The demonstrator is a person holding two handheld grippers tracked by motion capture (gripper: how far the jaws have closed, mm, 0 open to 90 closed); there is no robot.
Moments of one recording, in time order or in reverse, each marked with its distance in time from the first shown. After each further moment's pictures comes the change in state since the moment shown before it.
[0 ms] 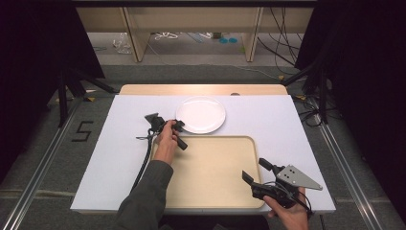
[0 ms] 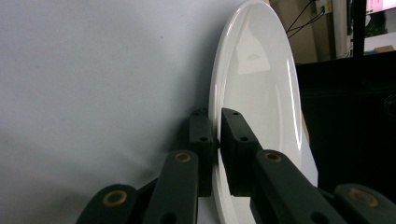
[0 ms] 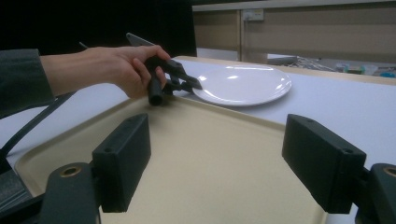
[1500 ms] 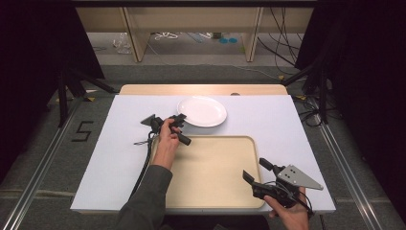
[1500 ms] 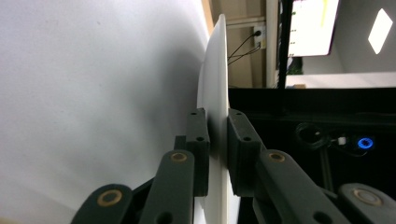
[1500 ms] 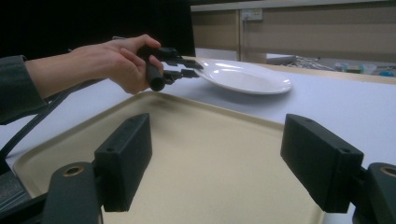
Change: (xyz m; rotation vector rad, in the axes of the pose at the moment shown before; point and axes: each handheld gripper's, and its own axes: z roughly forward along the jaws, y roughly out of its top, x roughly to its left) left arm -0.001 -0.005 -0.014 -0.070 -0.209 -0.055; right arm -0.002 -0.001 0.000 -0.010 0.001 0.003
